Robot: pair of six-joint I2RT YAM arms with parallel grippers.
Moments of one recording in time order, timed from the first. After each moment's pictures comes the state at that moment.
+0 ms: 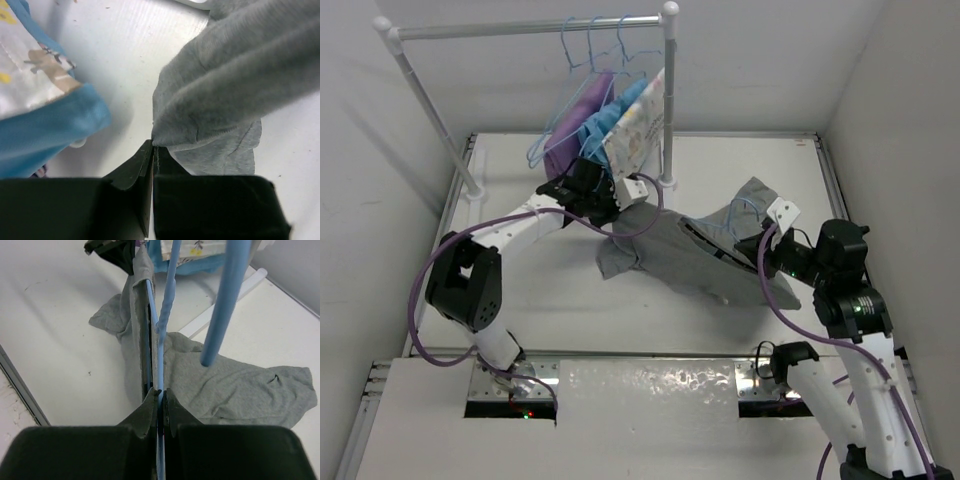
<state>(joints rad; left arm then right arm) -0.44 1.67 1.24 -0.44 0.28 0.67 0.14 0.62 0.82 -0.56 -0.60 -0.33</state>
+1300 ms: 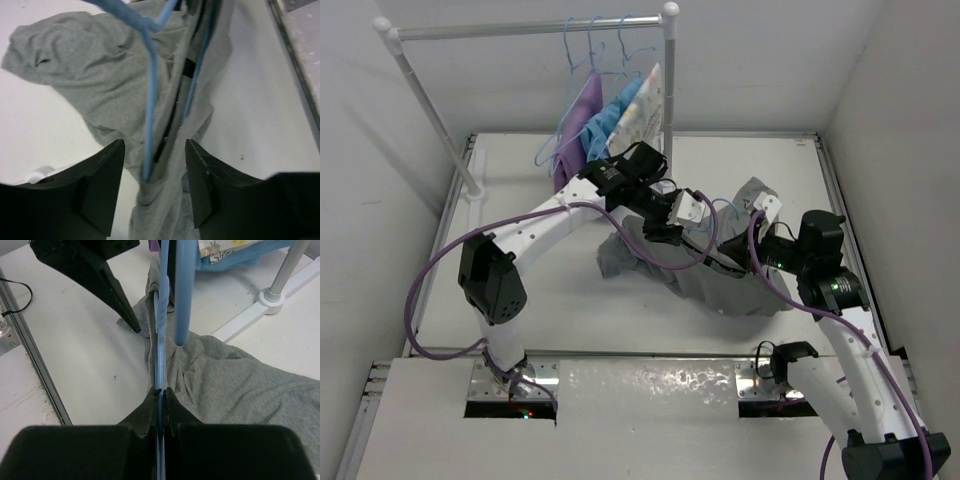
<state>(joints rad) -0.73 1.80 1.74 -0.86 0.71 0.98 0.14 0.74 0.71 -0.39 -0.75 -0.24</state>
